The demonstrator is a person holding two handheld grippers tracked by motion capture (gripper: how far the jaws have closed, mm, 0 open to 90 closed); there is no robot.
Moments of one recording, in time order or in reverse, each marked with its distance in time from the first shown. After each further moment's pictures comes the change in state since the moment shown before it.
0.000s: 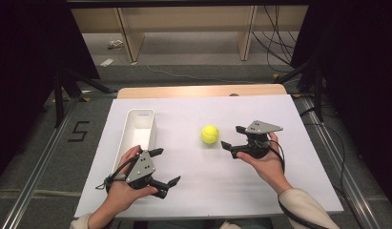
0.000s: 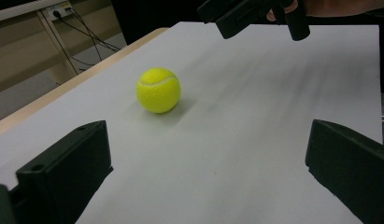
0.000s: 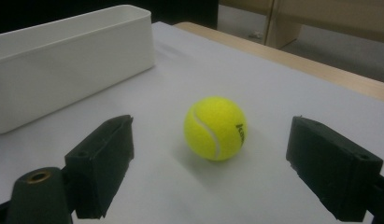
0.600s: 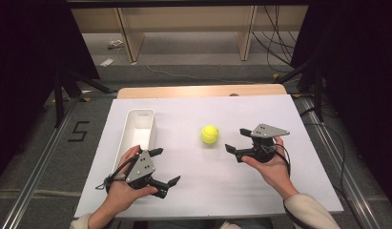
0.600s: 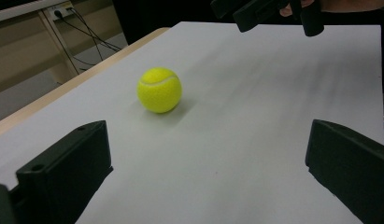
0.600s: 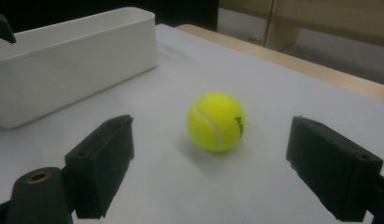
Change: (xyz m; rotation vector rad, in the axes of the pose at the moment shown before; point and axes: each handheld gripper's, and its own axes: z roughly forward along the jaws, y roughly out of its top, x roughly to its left) left arm 0.001 0.000 0.000 0.000 0.005 -0.001; right arm 0.003 -0.005 -0.017 -0.012 0.001 0.000
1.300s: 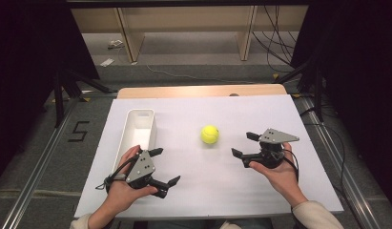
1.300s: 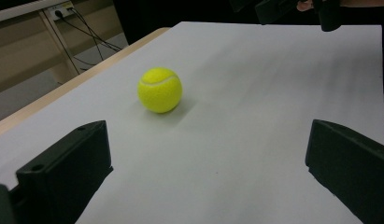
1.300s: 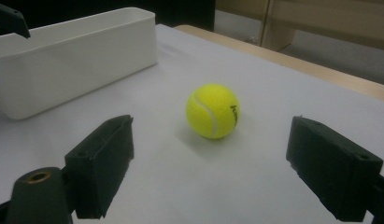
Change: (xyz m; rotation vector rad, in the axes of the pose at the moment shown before) left arm 0.000 0.000 0.000 0.000 0.002 0.000; right arm 0.002 -0.008 -0.023 -0.010 -0.015 -0.004
